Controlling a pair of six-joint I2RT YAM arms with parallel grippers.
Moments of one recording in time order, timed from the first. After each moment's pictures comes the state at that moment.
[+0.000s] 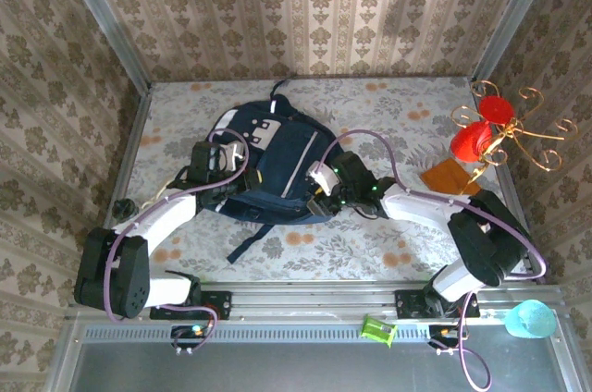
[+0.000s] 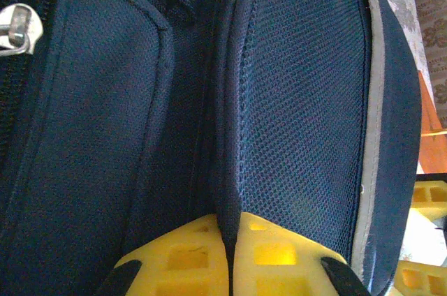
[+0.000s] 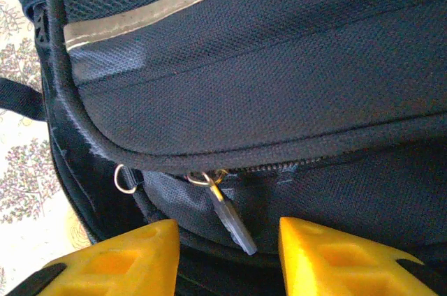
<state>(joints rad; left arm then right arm) -0.32 1.30 0.66 -0.12 0.51 -0.49 0.66 1.54 0.81 -0.09 -0.28 -0.12</state>
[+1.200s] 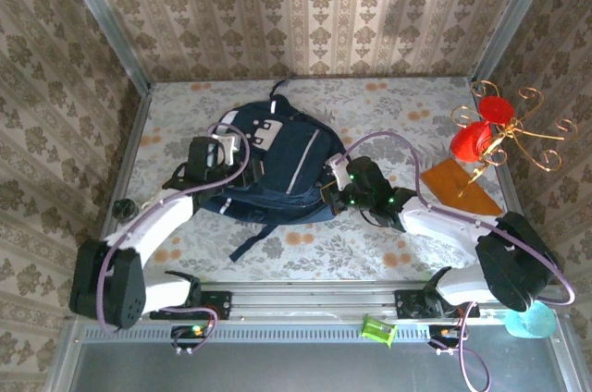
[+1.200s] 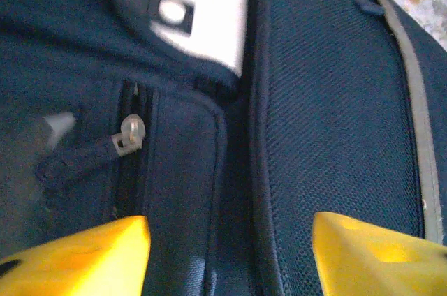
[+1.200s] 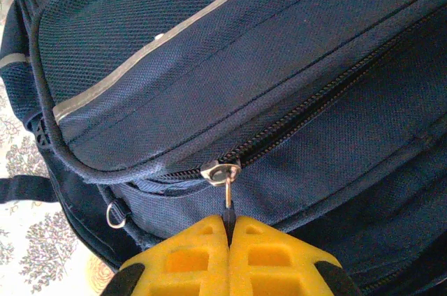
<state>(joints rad) -0.36 1.21 0.71 -0.16 0.28 -0.31 0.66 1.34 0.68 0.01 -0.14 0.20</state>
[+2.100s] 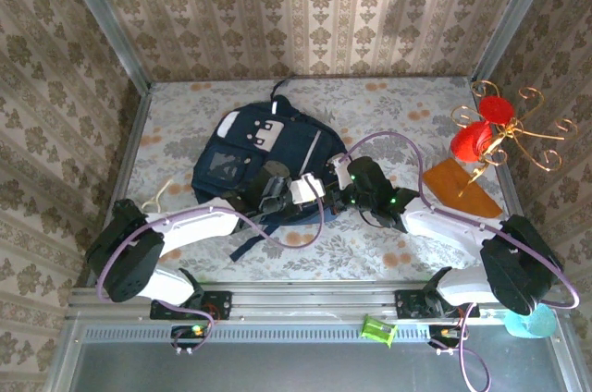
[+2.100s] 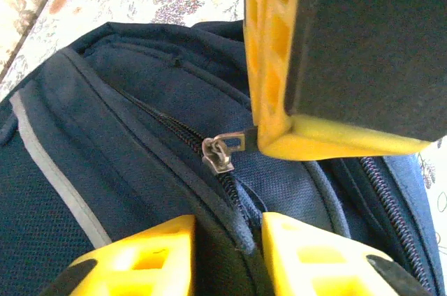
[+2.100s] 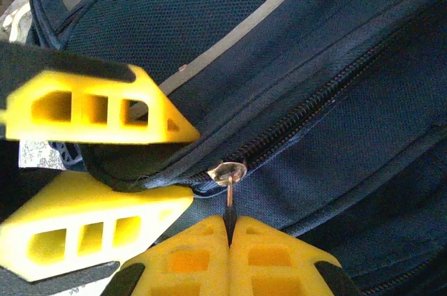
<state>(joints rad) -0.88 1.42 0.71 0.11 0.07 0.57 0.67 1.32 0.68 -0.01 -0.15 0.30</state>
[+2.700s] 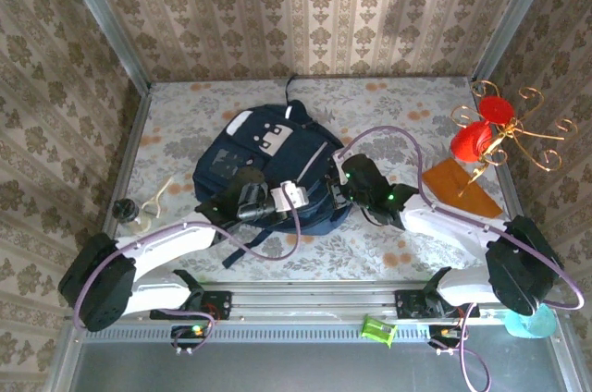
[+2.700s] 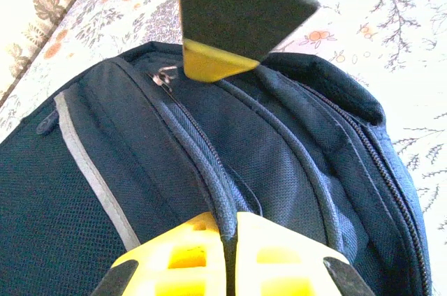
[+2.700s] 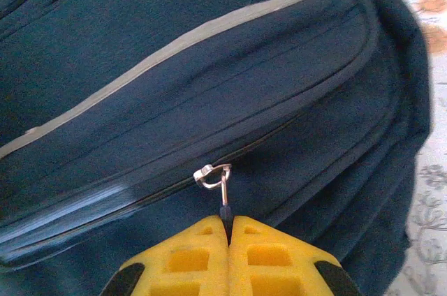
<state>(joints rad) -0.78 1.19 0.55 0.13 0.32 0.60 0.68 1.32 0.77 -0.15 0.13 0.26</state>
